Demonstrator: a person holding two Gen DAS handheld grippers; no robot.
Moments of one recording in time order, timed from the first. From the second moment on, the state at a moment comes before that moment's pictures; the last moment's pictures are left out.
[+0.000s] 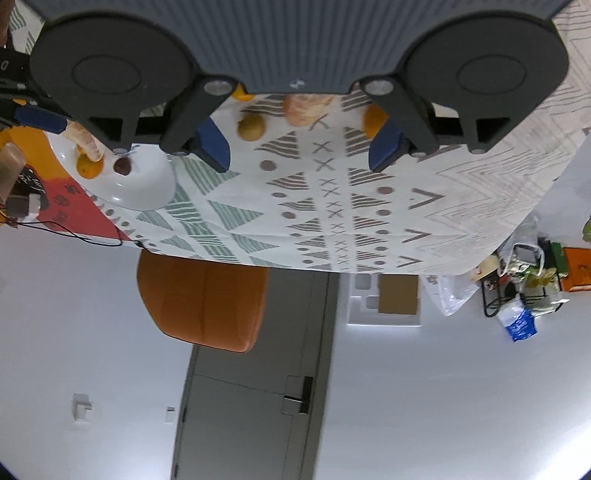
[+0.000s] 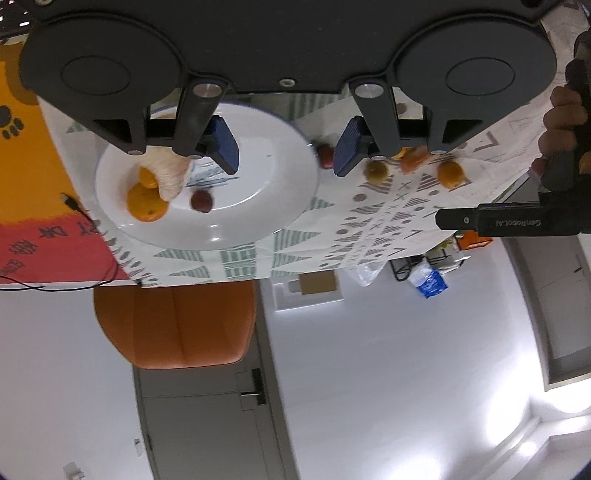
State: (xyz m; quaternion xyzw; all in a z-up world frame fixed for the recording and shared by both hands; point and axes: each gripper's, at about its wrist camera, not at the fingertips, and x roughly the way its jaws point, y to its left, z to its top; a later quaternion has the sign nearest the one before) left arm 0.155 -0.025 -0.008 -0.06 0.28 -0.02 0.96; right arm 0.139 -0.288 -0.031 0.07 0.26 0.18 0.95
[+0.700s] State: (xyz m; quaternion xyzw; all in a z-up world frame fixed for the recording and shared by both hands) left arm 0.142 0.000 -0.030 -0.07 0.30 -0.02 0.95; right arm 0.138 -0.251 -0.041 0.07 0.28 0.24 0.93
